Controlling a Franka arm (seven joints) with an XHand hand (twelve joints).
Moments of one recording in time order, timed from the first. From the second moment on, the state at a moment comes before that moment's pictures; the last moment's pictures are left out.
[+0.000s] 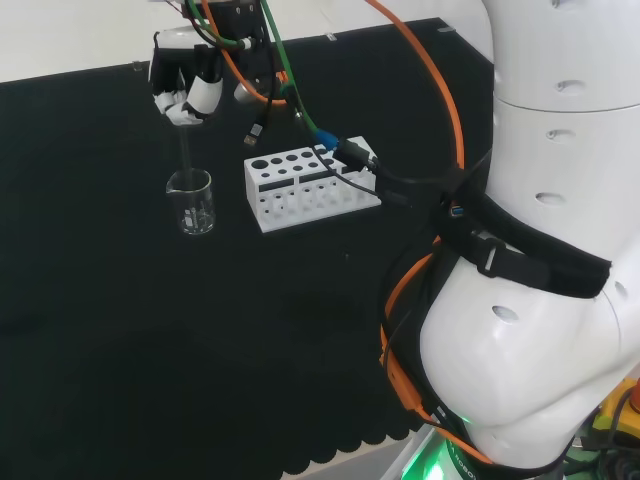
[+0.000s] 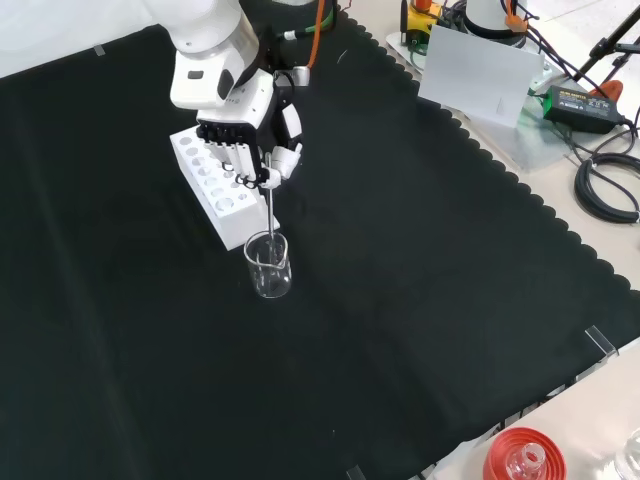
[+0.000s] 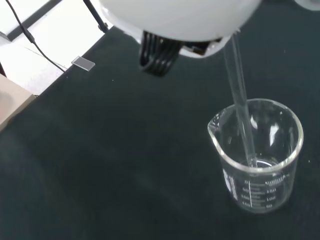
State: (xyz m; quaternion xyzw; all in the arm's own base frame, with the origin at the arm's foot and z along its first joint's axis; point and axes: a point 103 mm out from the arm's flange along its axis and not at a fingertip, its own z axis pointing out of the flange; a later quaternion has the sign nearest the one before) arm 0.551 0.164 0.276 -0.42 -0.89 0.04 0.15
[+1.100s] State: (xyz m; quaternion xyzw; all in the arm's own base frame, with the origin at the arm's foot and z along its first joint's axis) arm 0.532 0.133 0.263 -0.44 -0.88 0.05 0.18
